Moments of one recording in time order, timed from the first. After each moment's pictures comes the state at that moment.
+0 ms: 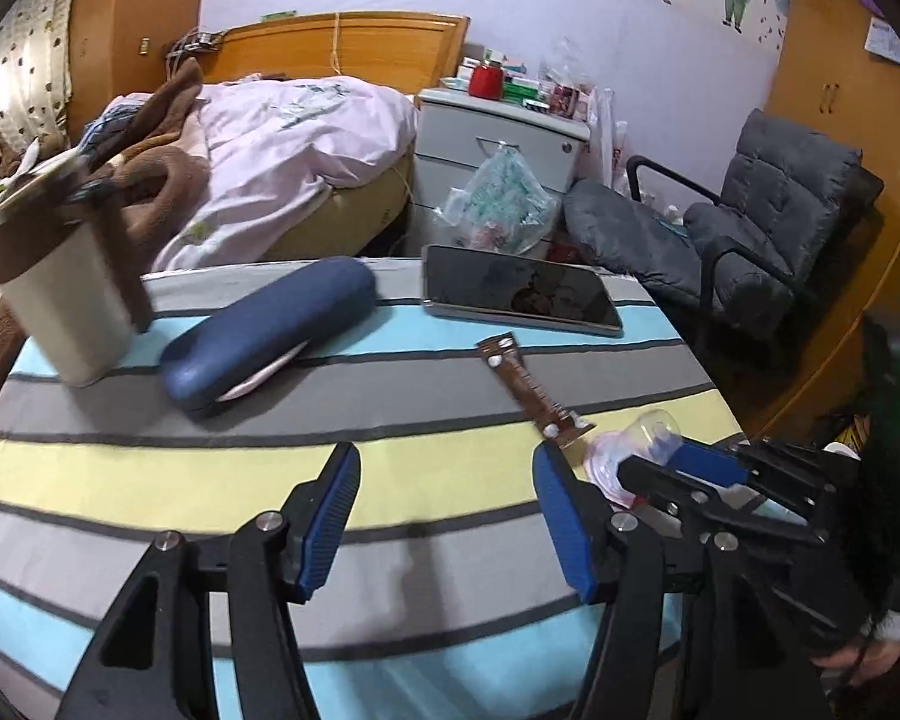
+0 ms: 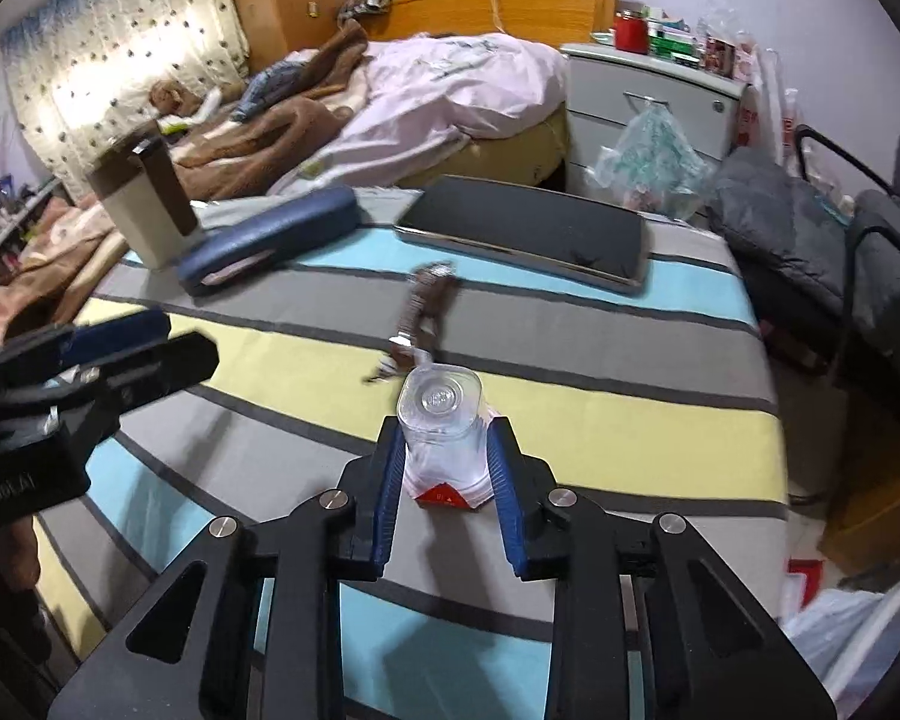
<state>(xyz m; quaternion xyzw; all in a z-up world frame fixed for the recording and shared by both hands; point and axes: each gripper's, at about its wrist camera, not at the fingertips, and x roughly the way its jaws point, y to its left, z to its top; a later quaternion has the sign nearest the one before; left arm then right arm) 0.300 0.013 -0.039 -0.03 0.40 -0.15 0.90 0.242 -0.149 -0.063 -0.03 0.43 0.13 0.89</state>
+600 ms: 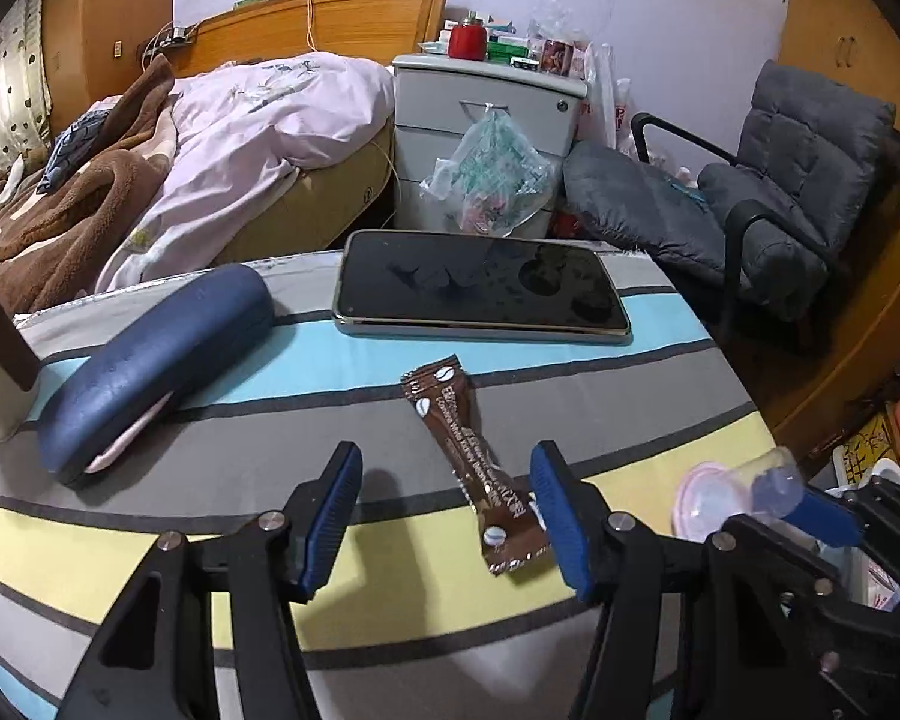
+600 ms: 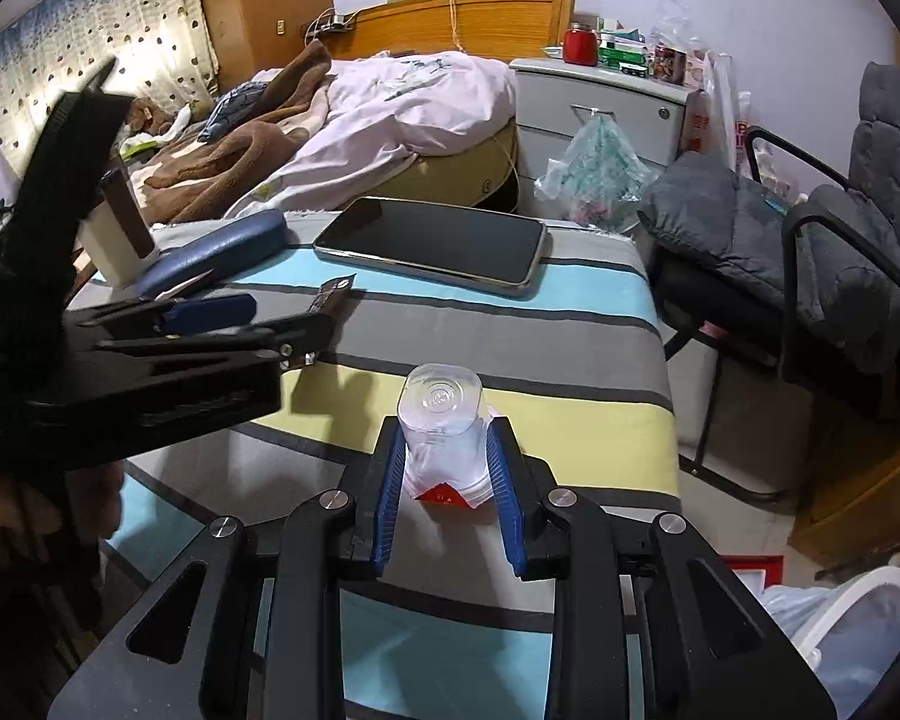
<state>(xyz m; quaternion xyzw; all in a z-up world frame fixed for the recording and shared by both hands) 0.348 -0.050 -0.067 0.01 0.42 -0.13 0.90 0.241 -0.187 -0.058 -0.03 0.41 0.10 0.91</state>
